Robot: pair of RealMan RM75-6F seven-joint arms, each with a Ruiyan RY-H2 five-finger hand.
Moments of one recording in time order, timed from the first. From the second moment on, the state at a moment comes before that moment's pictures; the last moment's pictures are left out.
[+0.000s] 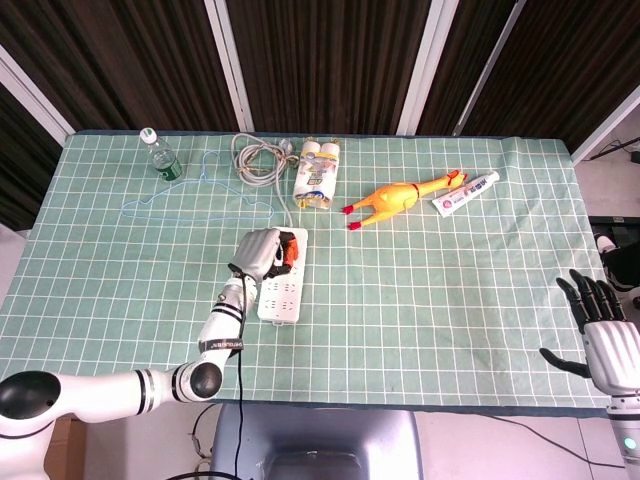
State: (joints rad) left arm -1.05 -1.68 -0.41 -1.43 0.57 0.95 0.24; right arm 0.08 -1.12 0.05 -1.48 -1.54 1.50 0.09
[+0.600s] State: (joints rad) left arm -0.84 -1.79 -0.71 -1.23 0.70 0.51 -0.66; right arm 0.07 -1.12 0.05 -1.48 -1.54 1.50 0.10
